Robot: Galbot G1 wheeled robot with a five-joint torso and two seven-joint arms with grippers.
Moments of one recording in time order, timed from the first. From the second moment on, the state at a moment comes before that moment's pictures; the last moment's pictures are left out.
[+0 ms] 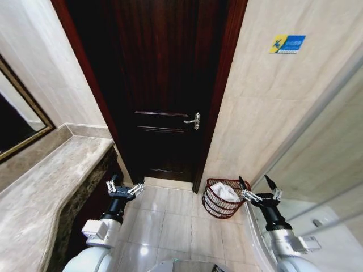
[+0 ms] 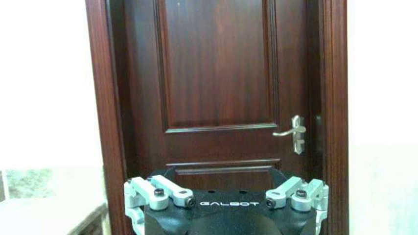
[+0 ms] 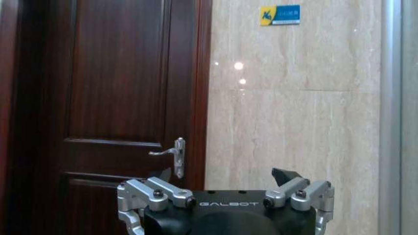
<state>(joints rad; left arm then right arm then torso) 1.88 -1.52 -0.65 -2.50 -0.05 0.09 0.09 -1.84 1.50 0.82 2.33 0.25 0.14 -0.23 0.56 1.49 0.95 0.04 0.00</state>
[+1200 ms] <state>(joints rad) 1.88 -1.52 -0.65 -2.50 -0.05 0.09 0.09 -1.84 1.50 0.82 2.33 0.25 0.14 -0.23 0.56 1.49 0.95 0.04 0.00</state>
